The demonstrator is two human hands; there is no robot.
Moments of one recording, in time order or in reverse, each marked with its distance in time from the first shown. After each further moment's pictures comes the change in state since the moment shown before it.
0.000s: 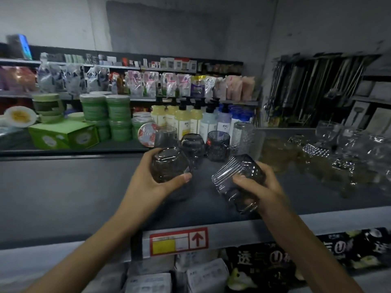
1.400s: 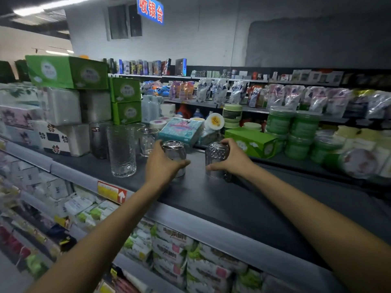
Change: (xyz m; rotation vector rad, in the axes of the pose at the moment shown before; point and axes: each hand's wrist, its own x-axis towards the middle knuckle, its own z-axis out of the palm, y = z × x) left_hand 0.007 -0.112 -0.484 0.545 0.708 -0.169; right_hand 0.082 0.089 0.566 -0.624 -0.680 -0.308
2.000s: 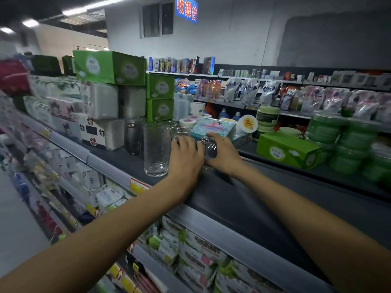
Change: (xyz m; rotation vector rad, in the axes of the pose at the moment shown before) left_hand 0.012 0.009 -0.024 1.338 -0.057 0.435; right_hand 0.057 -0.055 0.101 -0.211 -0.055 -0.236
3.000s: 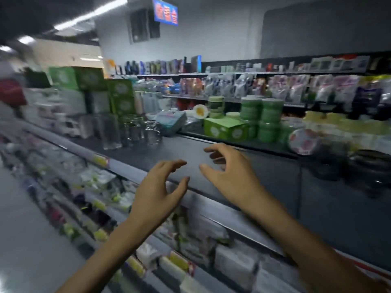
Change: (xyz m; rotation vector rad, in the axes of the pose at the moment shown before) left_hand -0.213 0.169 -0.173 -1.071 0.206 -0.061; right_hand -0.341 0.024 -0.228 0.214 0.096 0.036
